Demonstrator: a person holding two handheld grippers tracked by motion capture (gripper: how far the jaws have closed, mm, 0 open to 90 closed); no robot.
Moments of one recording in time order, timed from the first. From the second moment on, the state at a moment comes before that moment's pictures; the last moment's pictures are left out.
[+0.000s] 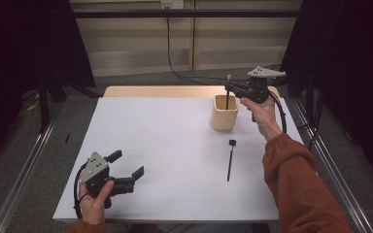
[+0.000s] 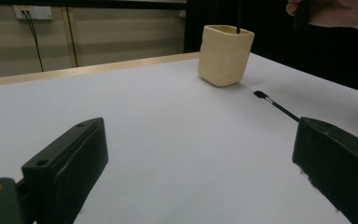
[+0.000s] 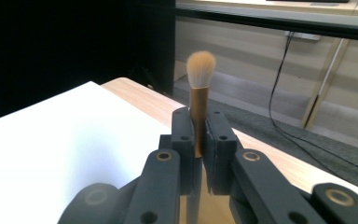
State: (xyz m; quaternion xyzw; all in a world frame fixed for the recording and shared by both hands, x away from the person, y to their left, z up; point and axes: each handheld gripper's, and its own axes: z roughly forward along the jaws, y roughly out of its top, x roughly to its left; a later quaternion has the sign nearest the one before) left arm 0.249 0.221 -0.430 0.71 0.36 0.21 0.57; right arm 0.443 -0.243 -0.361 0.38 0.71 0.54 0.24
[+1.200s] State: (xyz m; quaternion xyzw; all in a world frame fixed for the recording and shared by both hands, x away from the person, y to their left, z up) left arm 0.248 0.219 -0.430 0.72 0.36 0.20 0.56; right arm 0.441 -0.252 -0.393 0.41 0.71 0.54 0.21
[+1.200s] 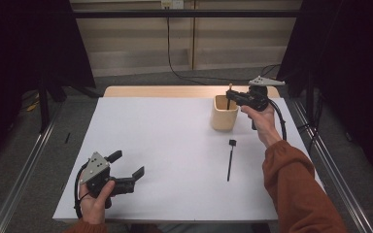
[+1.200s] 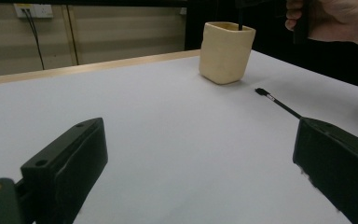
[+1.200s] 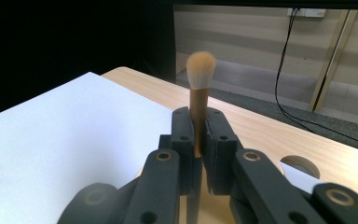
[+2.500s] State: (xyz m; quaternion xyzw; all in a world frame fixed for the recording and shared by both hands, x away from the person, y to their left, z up) left arm 0.248 0.220 -0.430 0.72 0.36 0.21 0.56; right arm 0.412 -0.259 -0.395 0.40 0.70 0.55 0.23
